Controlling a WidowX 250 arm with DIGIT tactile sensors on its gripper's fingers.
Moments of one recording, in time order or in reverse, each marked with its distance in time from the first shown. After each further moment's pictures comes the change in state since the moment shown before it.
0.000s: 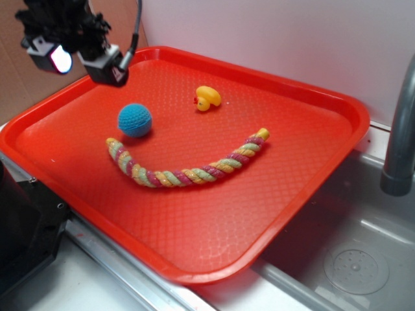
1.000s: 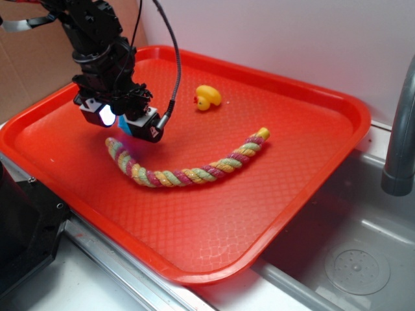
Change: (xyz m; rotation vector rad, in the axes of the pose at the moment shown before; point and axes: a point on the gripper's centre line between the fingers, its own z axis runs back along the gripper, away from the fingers) arm 0.010 -0.007 -0.085 -0.056 0.069 -0.076
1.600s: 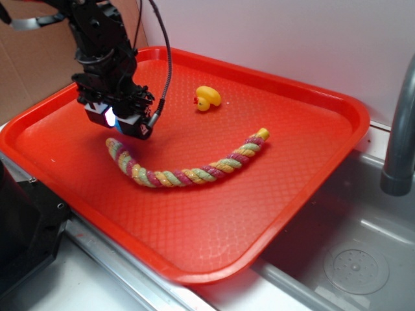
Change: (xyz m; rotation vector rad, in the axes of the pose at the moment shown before) arm -0.002 0.007 0.005 0.142 0.022 -0.002
